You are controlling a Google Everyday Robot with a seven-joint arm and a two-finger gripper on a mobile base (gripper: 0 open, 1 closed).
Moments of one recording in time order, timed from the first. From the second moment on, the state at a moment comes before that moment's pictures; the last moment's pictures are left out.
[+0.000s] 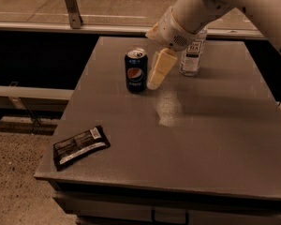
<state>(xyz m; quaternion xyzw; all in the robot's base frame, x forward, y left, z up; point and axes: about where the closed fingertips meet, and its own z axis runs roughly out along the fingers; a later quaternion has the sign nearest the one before) 0.614 -0.032 0.914 -0.70 0.65 0.09 0.28</state>
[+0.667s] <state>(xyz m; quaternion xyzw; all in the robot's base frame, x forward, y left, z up) 0.618 -0.026 0.902 -0.69 0.66 0.11 0.28</state>
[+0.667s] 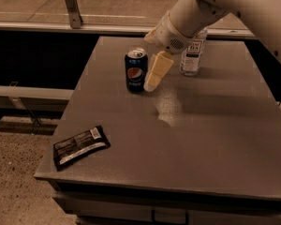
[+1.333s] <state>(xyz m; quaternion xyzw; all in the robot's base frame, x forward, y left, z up) 0.619 -0.023 0.894 -0.68 0.67 0.11 0.27</state>
